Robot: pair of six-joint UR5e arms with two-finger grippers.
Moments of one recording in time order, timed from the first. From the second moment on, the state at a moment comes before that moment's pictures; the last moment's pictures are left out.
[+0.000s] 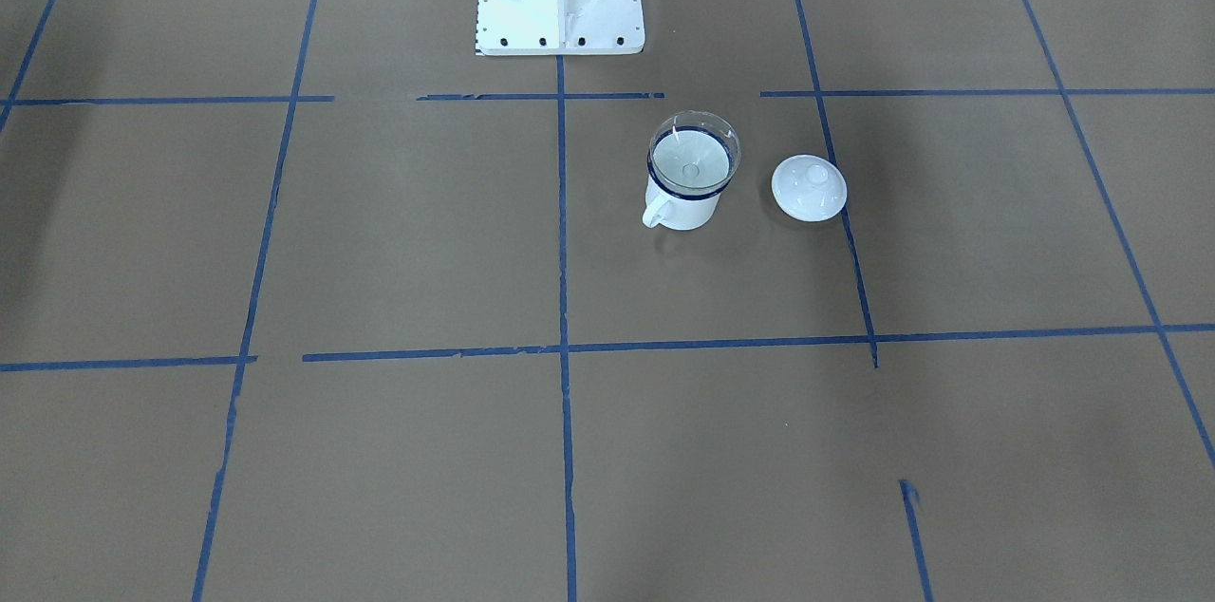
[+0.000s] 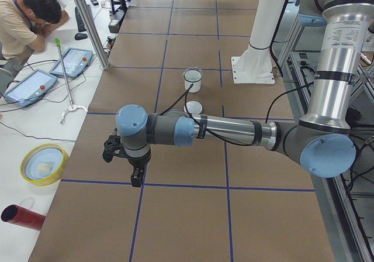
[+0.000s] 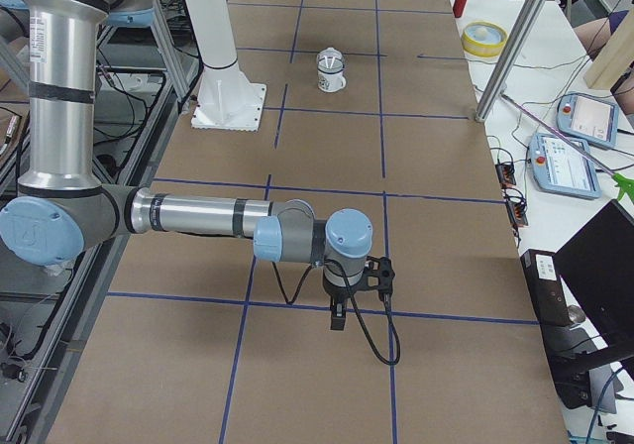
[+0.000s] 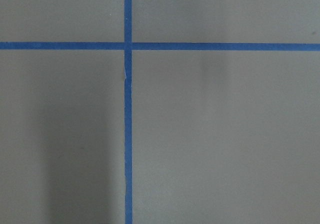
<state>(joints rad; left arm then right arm) -1.64 -1.68 -1.57 -1.56 -2.32 -0.02 1.57 -1.68 1.66 -1.57 2.29 0.01</state>
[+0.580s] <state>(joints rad) -1.62 -1.70 -1.59 -1.57 -2.33 -0.05 1.57 -1.68 1.66 -1.57 2.29 0.01</state>
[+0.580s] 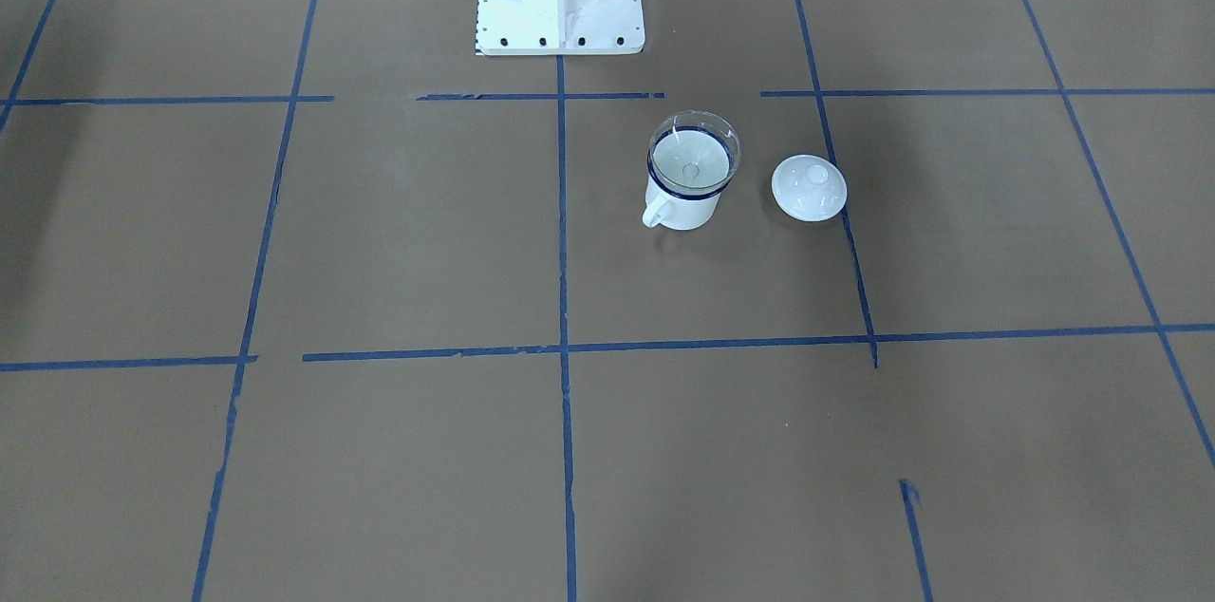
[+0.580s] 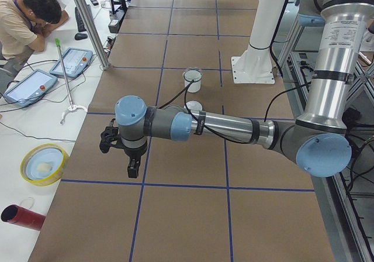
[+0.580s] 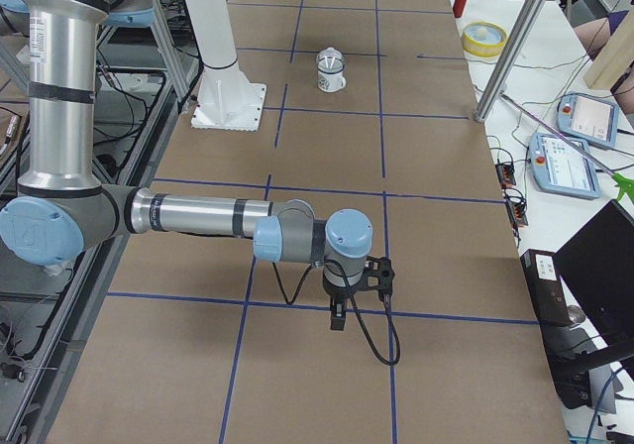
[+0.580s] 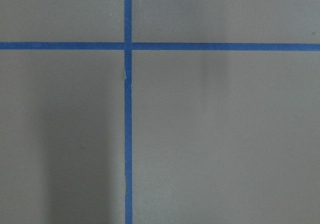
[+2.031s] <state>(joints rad) -0.88 -2.05 -1.92 -1.43 -2.22 -1.45 1.57 -1.68 1.66 -1.57 2.29 0.01</state>
